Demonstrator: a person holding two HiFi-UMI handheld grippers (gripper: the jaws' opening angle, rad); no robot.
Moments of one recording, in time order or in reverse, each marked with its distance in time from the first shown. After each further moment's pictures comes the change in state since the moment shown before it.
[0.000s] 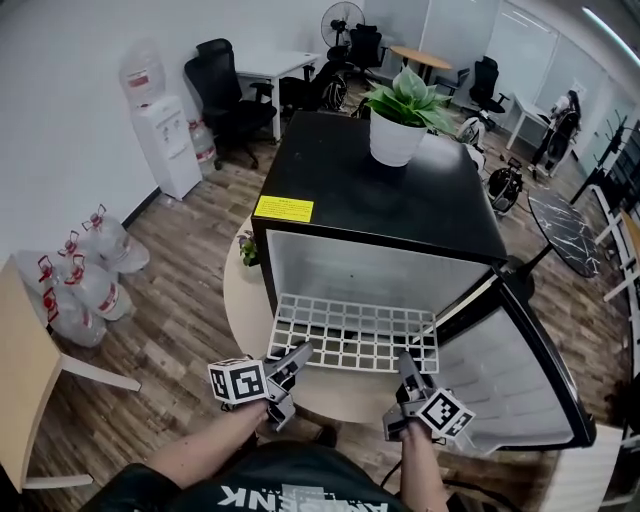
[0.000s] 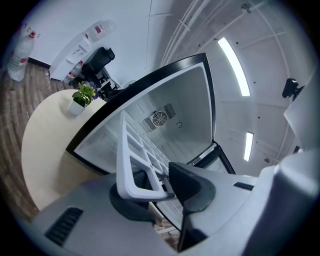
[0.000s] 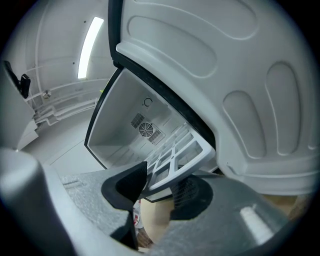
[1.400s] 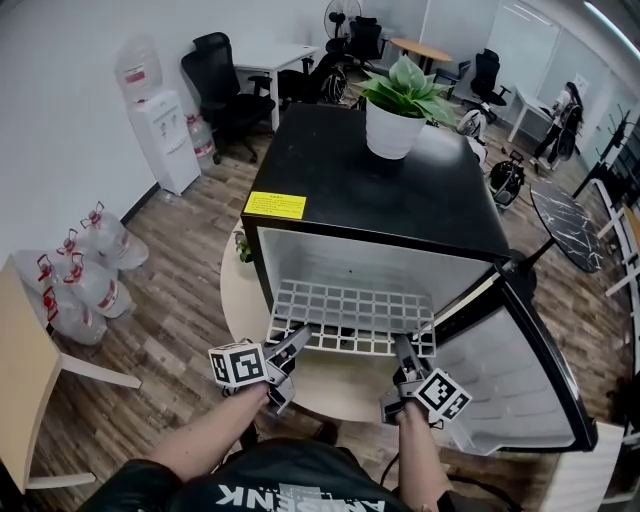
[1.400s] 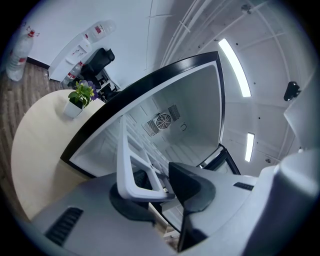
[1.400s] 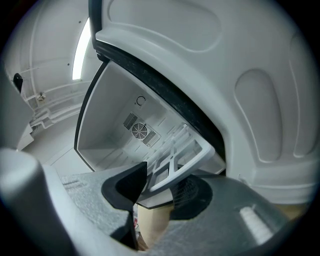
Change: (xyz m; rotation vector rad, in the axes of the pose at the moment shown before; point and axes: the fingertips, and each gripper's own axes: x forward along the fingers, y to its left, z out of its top) left arm 0.031 0.019 0.013 -0.023 -0.015 -0.027; right arm 0.041 -0.016 0.009 0.083 -0.015 0.010
